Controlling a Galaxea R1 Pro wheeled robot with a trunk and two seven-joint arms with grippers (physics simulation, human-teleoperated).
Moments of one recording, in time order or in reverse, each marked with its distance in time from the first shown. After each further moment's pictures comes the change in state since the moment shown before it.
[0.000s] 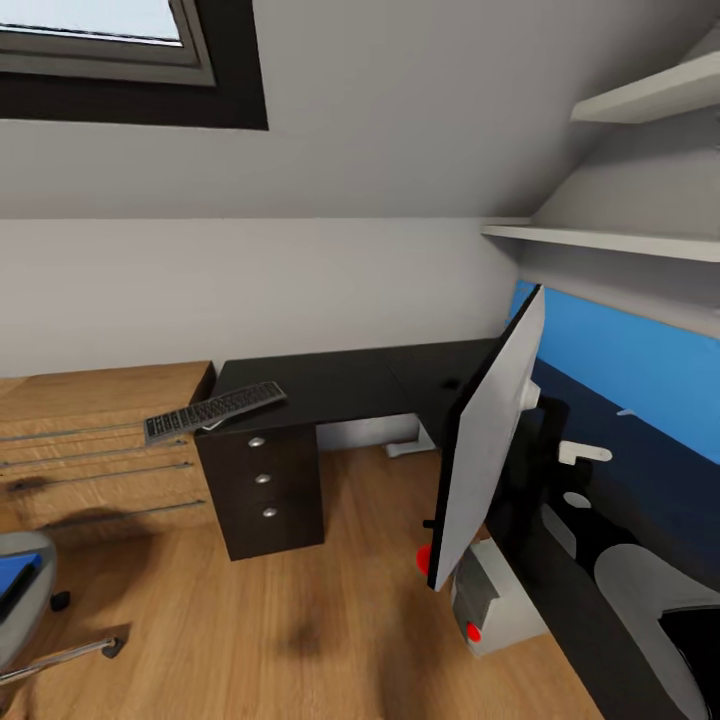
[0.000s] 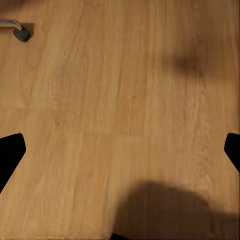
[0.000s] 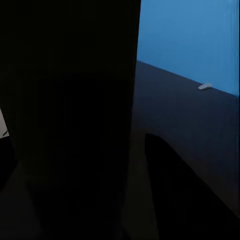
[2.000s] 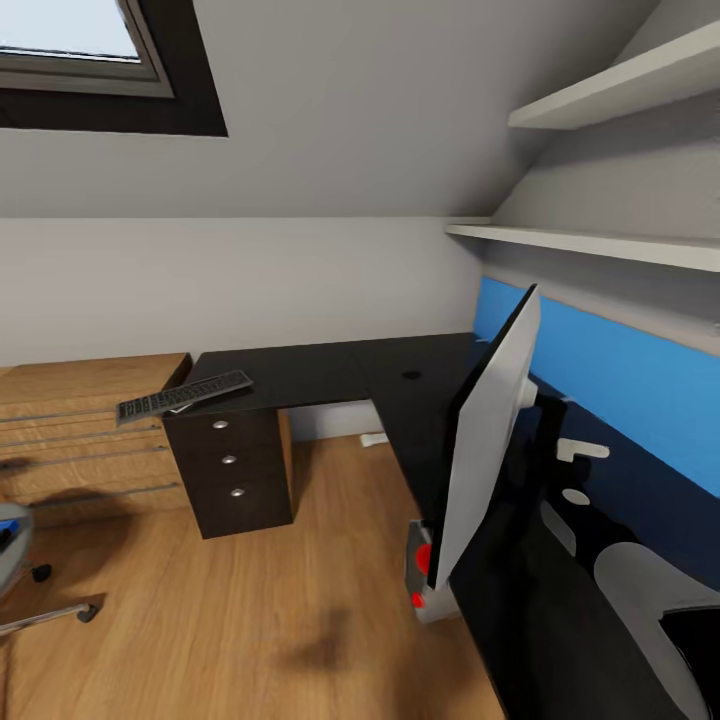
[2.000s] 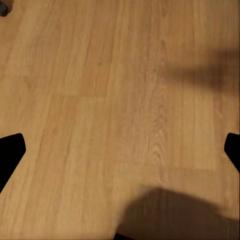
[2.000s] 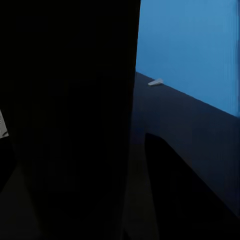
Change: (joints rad) left arm 0.000 0.006 0.002 0.002 0.002 0.001 0.001; right arm 0.000 -0.001 0.009 -0.024 0.001 0.032 0.002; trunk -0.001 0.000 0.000
